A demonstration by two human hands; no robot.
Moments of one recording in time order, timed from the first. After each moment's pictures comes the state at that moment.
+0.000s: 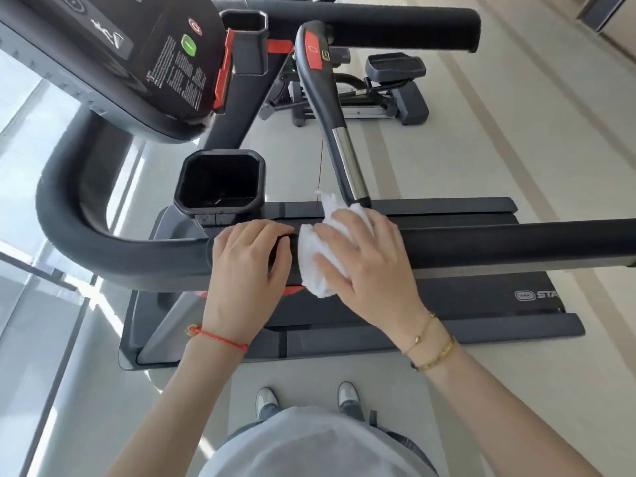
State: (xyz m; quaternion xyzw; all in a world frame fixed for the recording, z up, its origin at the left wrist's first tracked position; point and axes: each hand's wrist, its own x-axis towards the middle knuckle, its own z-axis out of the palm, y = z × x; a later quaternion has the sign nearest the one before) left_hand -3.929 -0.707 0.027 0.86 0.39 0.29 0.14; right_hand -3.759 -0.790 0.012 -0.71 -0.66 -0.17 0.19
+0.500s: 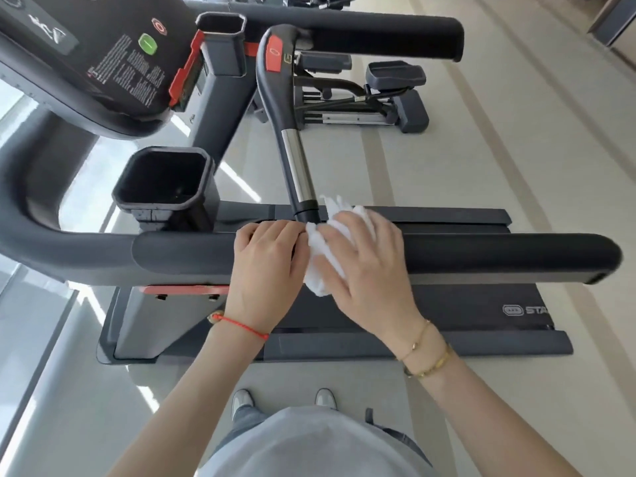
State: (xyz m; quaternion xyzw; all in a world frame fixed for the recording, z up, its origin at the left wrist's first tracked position) left_hand -3.832 -0.754 0.025 0.87 0.40 0.27 0.11; right_hand -3.687 -0.831 0.012 -0.71 -0.66 -0.15 0.20
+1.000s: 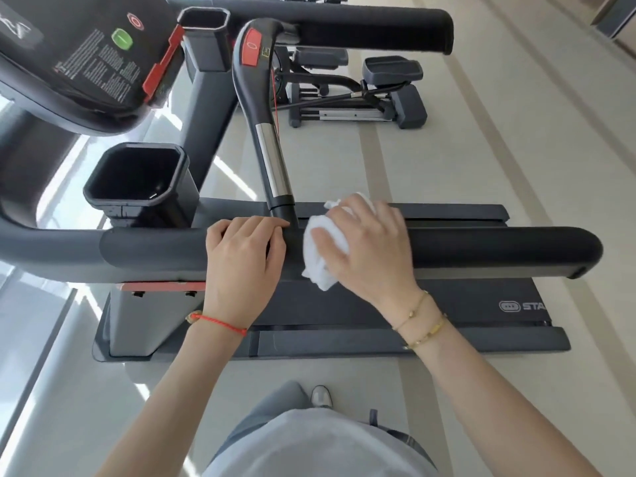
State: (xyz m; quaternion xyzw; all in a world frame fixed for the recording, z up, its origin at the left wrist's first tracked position) left_hand -3.820 -0.763 0.020 0.85 0.43 0.28 0.07; right_hand -3.651 -0.828 0.025 -0.76 -0.60 -0.13 0.20
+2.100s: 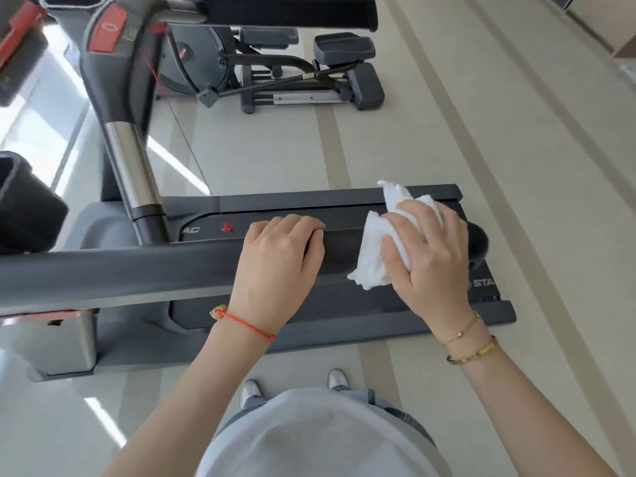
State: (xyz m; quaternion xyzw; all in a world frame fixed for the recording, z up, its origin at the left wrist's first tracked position) left_hand -3.644 -0.841 0.035 0.89 0.35 0.22 0.18; right_hand -3.457 -0.950 -0.002 -0.74 -0.57 -0.25 0.24
